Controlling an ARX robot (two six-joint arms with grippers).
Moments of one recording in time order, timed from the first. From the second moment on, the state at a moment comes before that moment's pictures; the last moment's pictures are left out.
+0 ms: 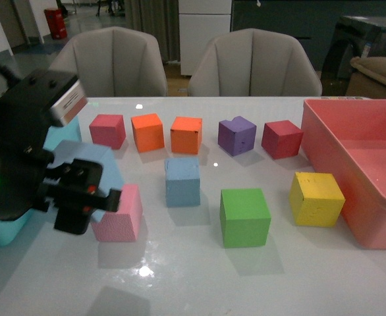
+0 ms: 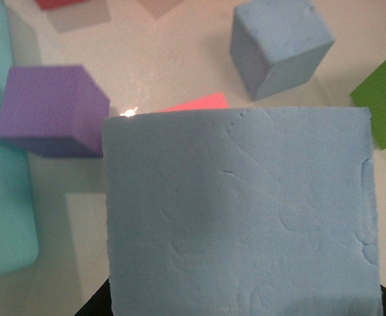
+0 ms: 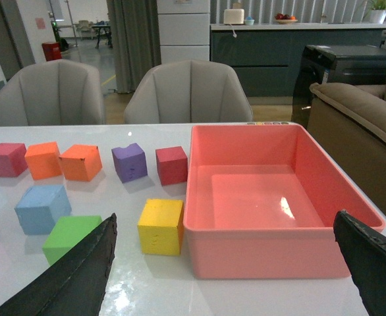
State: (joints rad) left arm -0.32 1.57 0.74 0.06 -0.06 0.01; right arm 0.00 0.00 0.01 0.00 0.00 0.01
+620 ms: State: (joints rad) left arm -0.50 1.99 1.31 -0.18 -0.12 -0.01; right arm 0.00 0.00 0.01 0.00 0.00 0.01
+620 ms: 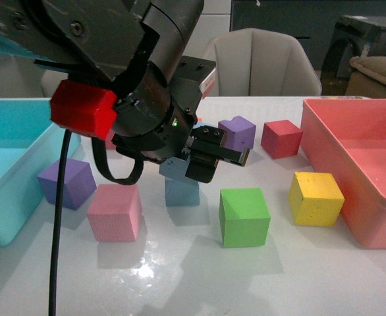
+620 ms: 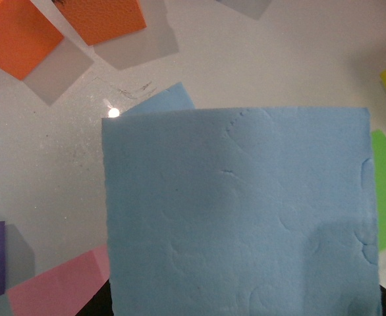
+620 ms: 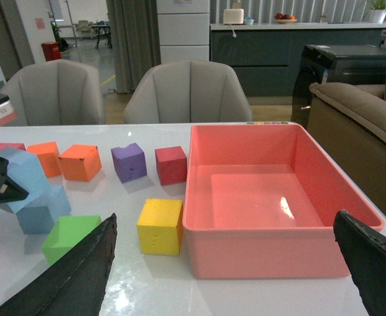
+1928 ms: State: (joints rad) left arm -0.49 2.24 1.58 -0.27 -0.26 -0.31; right arm 0.00 0.00 0.01 0.00 0.00 0.01
